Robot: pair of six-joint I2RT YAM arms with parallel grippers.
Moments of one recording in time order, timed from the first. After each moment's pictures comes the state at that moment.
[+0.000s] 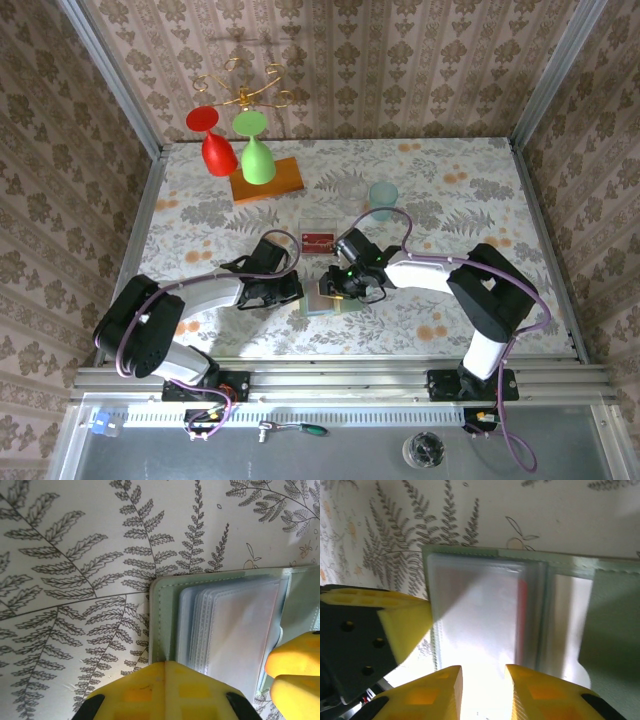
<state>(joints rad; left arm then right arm) -0.65 1.45 0.59 -0.20 0.34 -0.85 0.74 1.74 0.92 -0.20 -0.40 0.83</state>
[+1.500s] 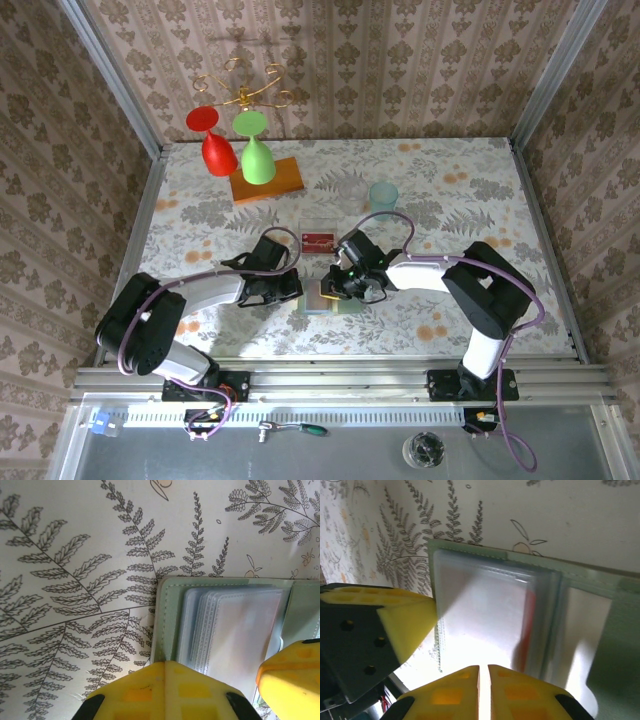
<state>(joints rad) -0.64 1.46 0.62 -0.22 0.32 -0.82 0.72 1.76 0.88 -0.07 -0.47 0.89</state>
